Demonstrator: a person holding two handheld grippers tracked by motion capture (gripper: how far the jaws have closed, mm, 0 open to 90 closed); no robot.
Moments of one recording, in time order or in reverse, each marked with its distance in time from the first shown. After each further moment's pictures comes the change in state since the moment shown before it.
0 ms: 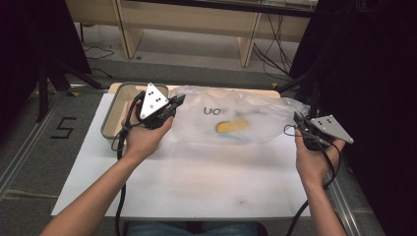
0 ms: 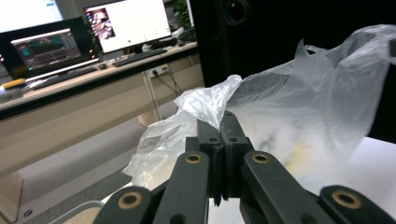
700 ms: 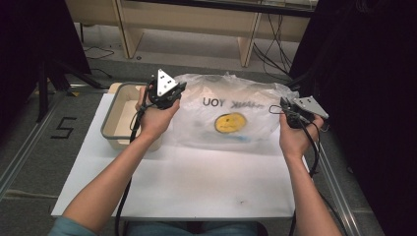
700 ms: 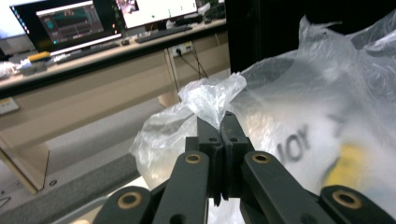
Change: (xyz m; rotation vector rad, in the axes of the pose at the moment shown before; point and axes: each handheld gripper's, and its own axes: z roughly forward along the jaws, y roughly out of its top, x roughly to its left) left arm 0.030 -0.019 0.067 0.087 0.099 -0.028; right arm 0.010 0.005 0.074 0.035 -0.014 0.046
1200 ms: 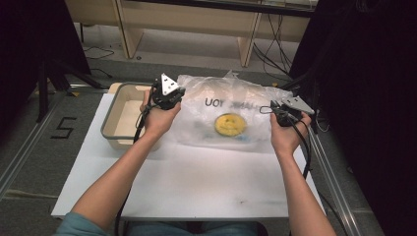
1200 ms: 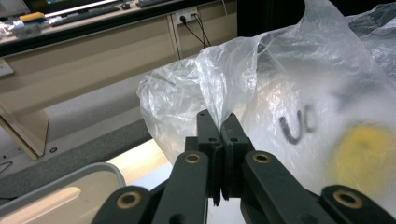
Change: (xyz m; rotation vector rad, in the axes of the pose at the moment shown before) left arm 0.005 -0.026 0.026 0.115 0.015 -0.041; right arm 0.011 -0.016 0.029 0.092 0.036 0.004
